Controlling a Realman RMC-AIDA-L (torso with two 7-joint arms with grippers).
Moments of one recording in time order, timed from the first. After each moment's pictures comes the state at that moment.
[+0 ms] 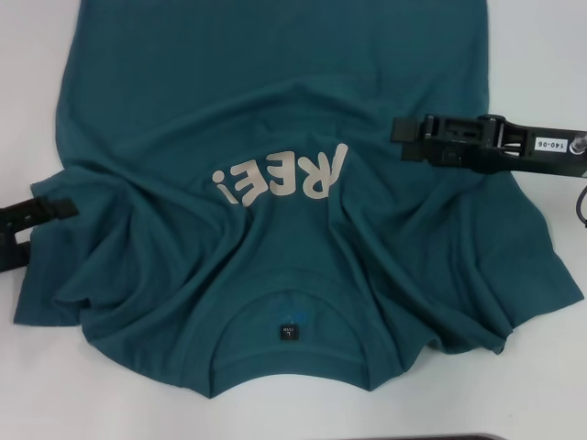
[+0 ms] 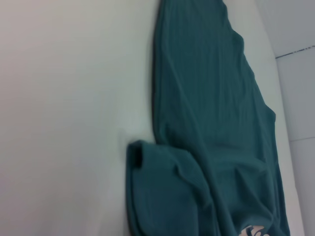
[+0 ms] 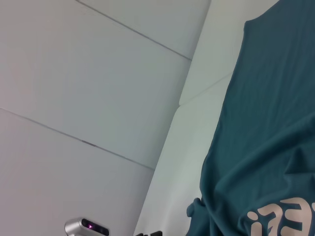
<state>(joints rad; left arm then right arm) -0.32 -1.99 -2.71 -0.59 -0.95 1.52 -2.31 0.50 2.04 -0.66 -0.54 -1.94 -1.63 2.15</state>
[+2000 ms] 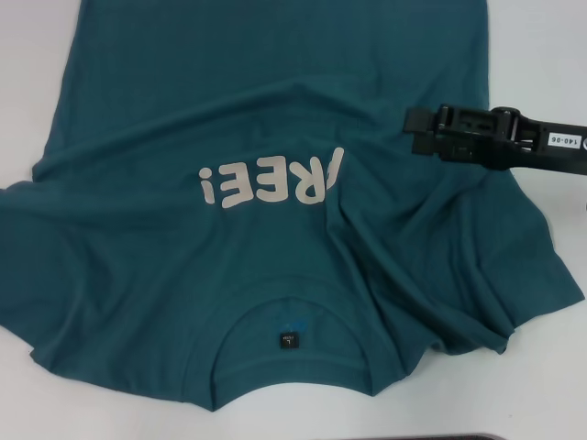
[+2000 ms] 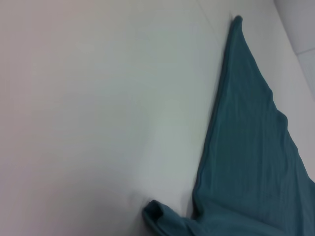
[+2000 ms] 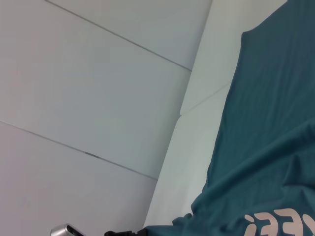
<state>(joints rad) -0.28 -1.91 -2.77 -0.76 -0.93 1.52 -2.53 0.49 2.03 -0.62 -0.54 -1.94 -1.65 2.16</state>
